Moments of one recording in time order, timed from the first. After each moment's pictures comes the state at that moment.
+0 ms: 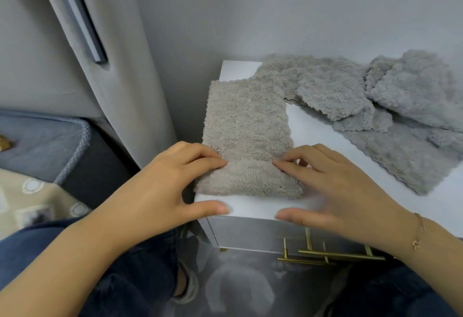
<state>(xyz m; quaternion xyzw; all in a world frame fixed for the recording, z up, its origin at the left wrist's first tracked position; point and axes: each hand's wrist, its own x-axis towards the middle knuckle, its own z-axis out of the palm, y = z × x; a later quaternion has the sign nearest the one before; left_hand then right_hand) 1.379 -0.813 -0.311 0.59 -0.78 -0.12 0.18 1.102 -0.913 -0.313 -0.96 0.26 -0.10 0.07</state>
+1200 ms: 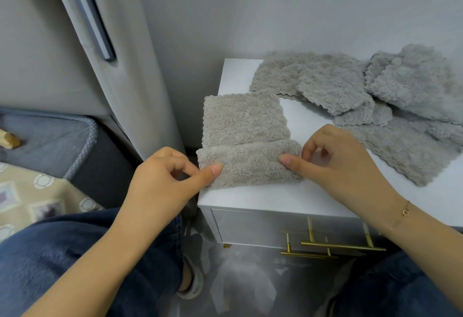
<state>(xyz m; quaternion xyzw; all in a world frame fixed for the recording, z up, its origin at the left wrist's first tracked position) 1.358 -0.804 -0.319 0.76 -0.45 -0.25 0.40 1.118 -0.922 -0.317 -0.81 0.47 -0.25 0.24</state>
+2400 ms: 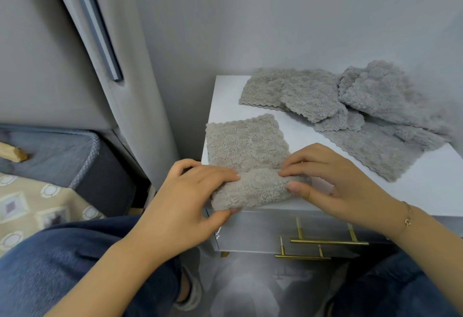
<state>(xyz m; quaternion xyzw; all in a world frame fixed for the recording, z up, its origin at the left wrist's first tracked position) 1.340 -0.792 -0.315 0.59 -0.77 -0.06 0.25 1.084 -0.907 -0.309 -0.91 0.24 -0.24 0.21</state>
